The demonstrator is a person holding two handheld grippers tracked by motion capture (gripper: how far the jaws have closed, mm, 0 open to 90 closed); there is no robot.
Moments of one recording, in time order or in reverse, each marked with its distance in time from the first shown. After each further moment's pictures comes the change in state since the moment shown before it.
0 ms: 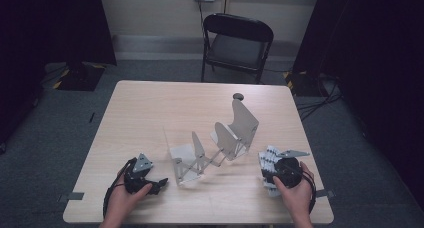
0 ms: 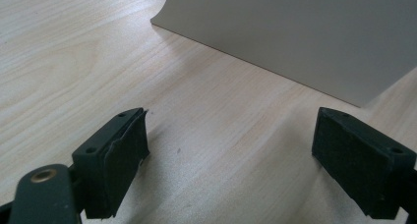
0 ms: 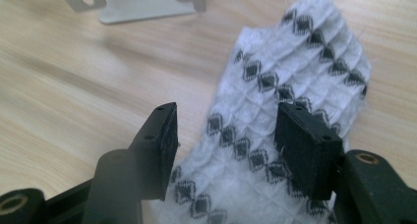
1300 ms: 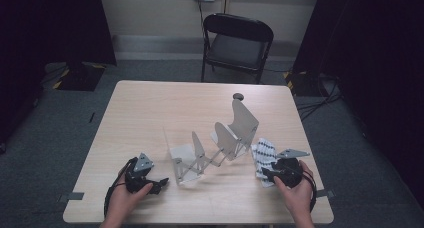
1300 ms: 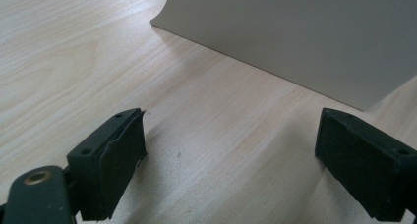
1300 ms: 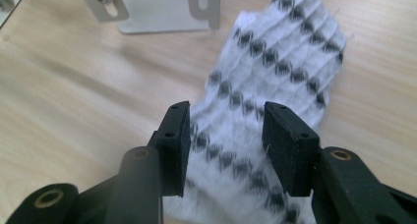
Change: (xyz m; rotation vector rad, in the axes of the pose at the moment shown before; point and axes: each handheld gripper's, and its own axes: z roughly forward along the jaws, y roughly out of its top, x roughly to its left) left arm 0.000 0.002 0.002 0.001 0.001 0.000; right arm 0.002 0.003 -0.008 -0.042 0.023 -0.064
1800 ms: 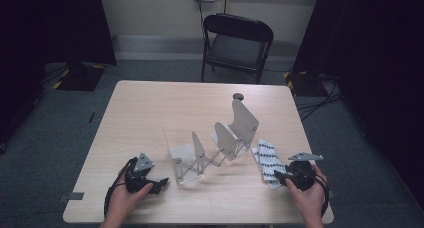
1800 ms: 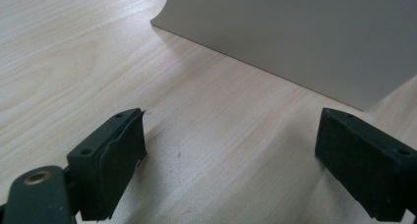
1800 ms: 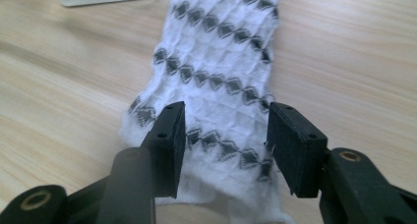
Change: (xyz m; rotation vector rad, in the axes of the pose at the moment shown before) left arm 0.000 0.000 0.000 0.000 0.000 0.000; right arm -0.026 -0.016 -0.013 0.020 -0.074 0.061
